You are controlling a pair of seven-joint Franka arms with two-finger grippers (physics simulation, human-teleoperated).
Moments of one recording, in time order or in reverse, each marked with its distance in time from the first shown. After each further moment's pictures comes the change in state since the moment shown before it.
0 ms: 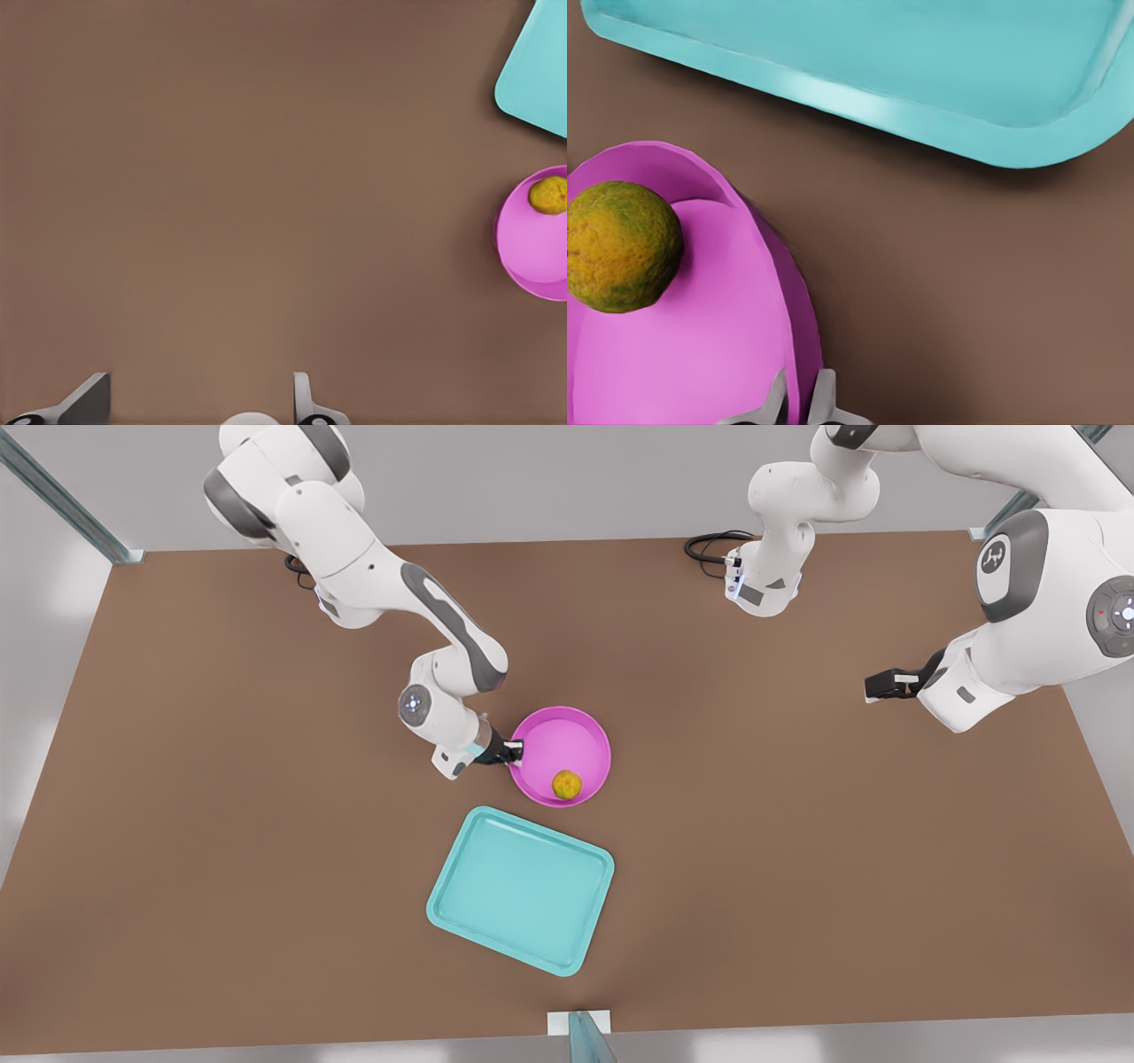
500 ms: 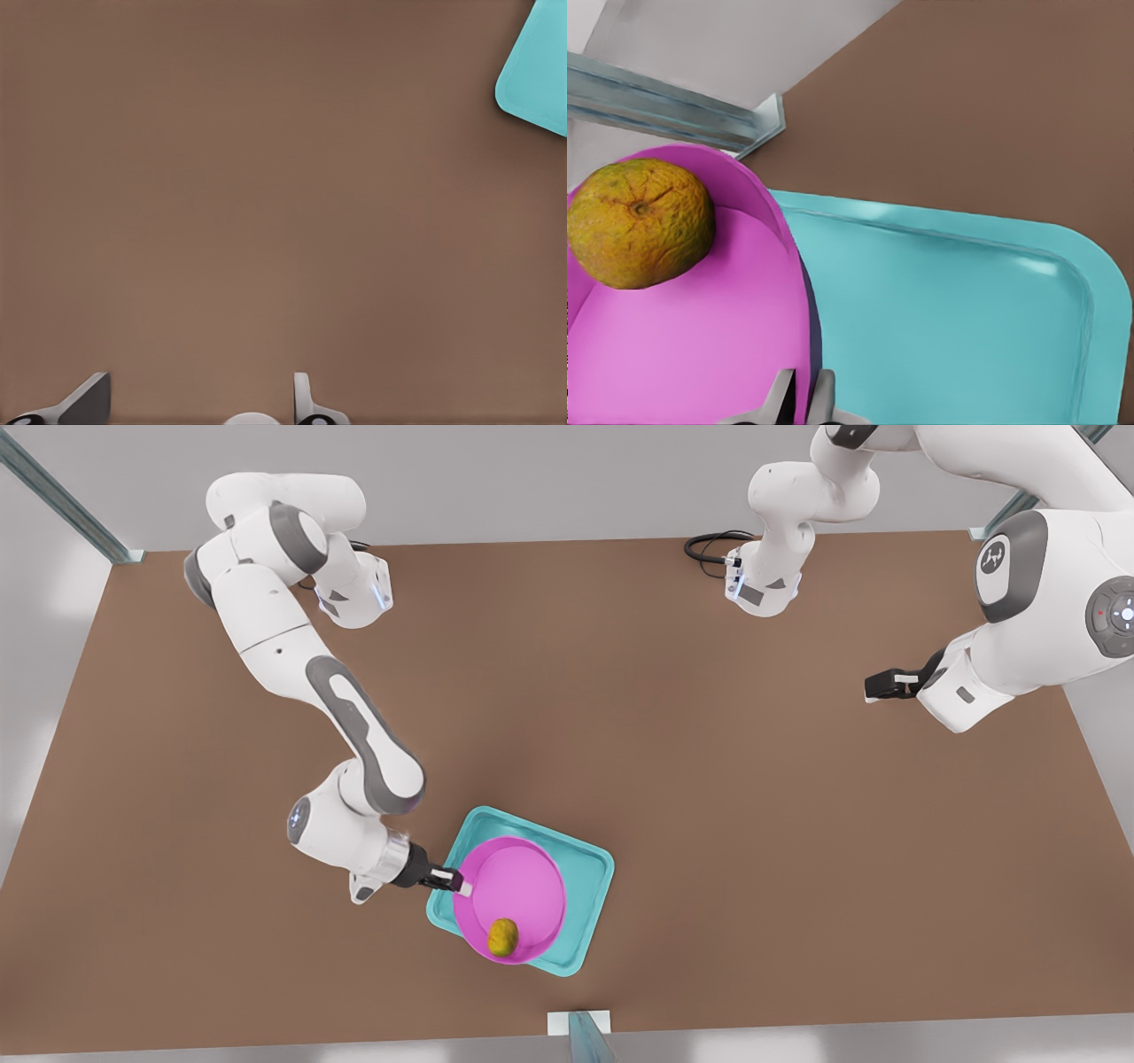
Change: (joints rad) left arm 0.000 -0.002 0.000 -0.003 0.001 0.000 0.002; right arm -0.323 0.350 0.043 0.679 -0.023 -0.203 -0.028
